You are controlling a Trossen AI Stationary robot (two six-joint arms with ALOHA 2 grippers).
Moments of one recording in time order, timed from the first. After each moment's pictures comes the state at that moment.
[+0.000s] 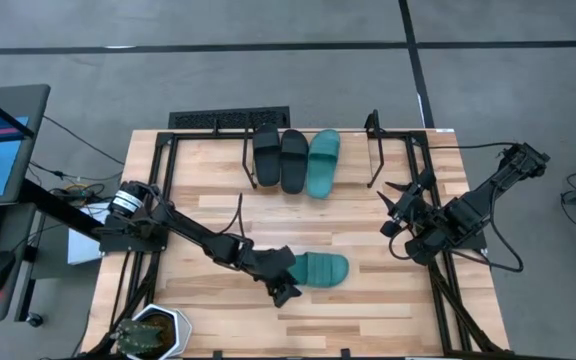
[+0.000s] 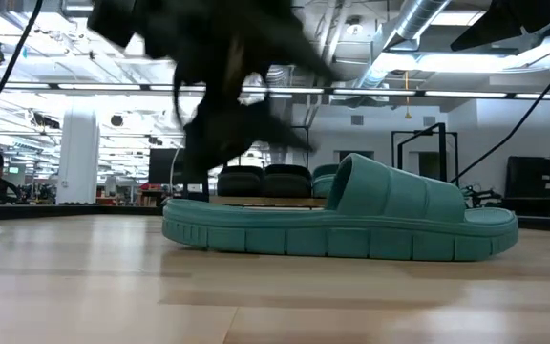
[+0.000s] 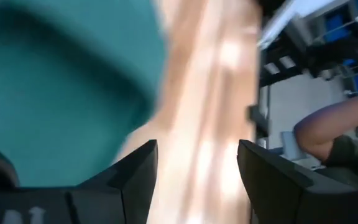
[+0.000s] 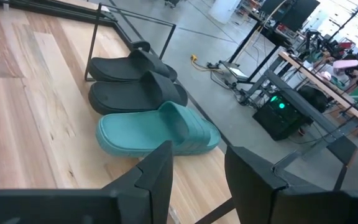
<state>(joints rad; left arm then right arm) -0.35 1.87 1.04 0.25 0.04 -0.91 0.66 0.97 0.86 -1.20 1.23 0.75</state>
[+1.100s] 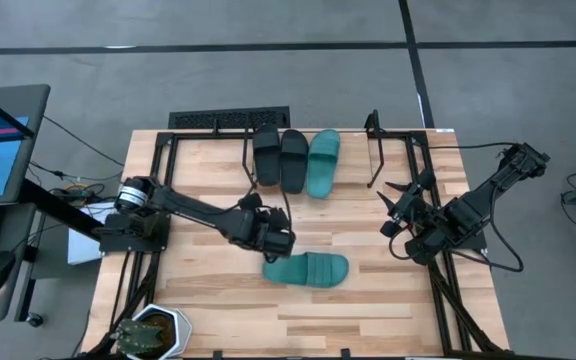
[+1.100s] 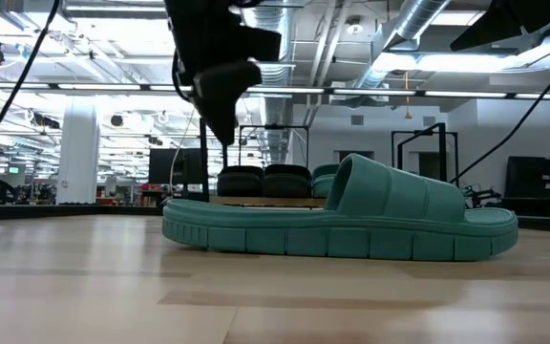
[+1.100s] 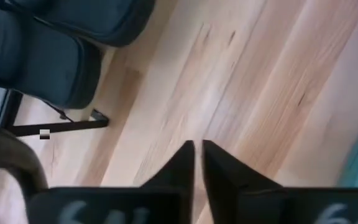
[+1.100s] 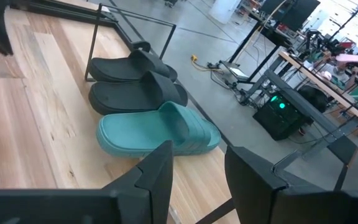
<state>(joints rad) -0.23 1.89 1.48 -1.02 -0.57 -0.58 0.66 0.97 0.86 -1.19 1.23 0.75</state>
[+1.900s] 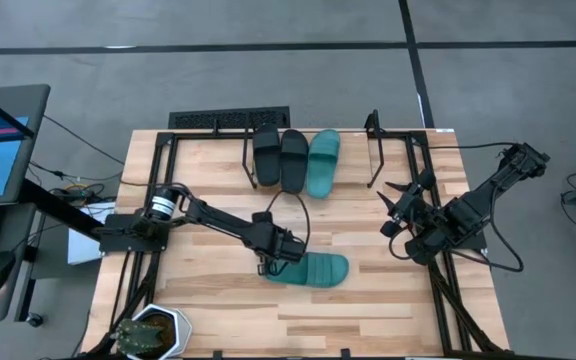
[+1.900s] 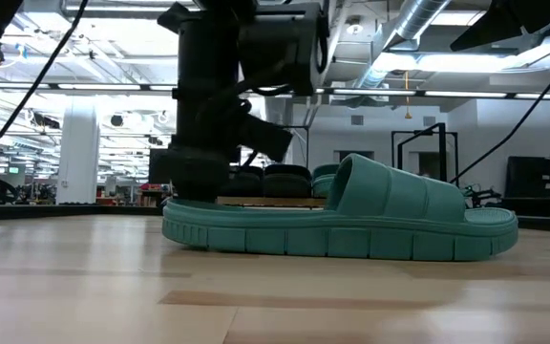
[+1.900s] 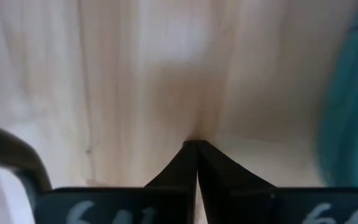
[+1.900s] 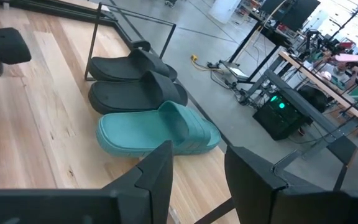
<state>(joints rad) -0.22 2.14 1.50 -0.97 -0.22 -0.34 0.66 0.97 0.86 -1.20 1.23 0.75</state>
